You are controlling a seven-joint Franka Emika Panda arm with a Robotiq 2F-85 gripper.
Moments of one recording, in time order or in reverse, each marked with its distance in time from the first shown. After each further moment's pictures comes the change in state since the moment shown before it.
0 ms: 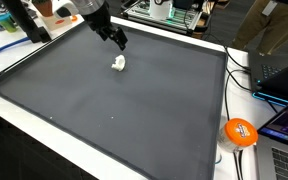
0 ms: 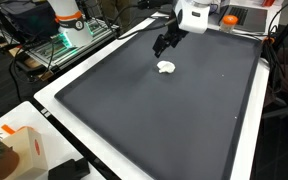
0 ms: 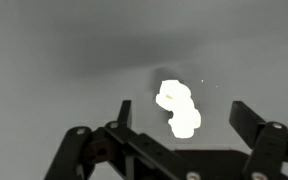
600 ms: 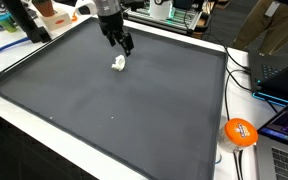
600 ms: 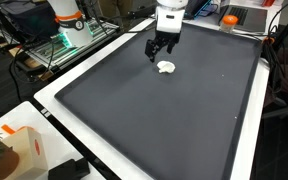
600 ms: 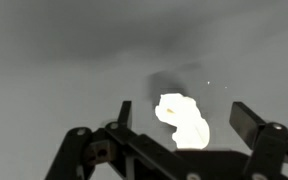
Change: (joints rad) arm 0.025 -0.149 0.000 -0.377 0.001 0.457 0.120
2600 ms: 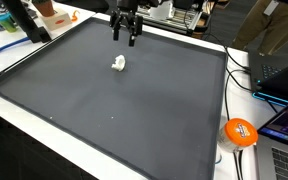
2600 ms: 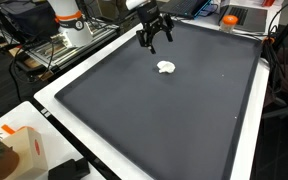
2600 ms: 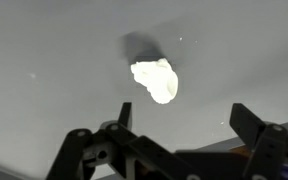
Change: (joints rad) arm 0.085 -0.222 -0.116 -0.509 -0.423 0.914 0.403
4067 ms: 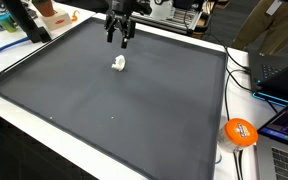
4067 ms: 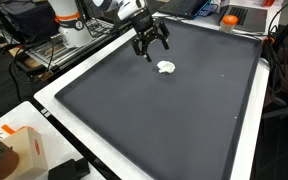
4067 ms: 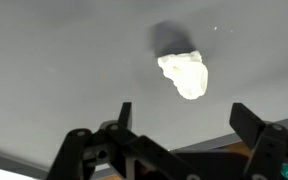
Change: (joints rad) arm 0.131 0.091 -0.123 -0.043 0.318 0.197 -0.294
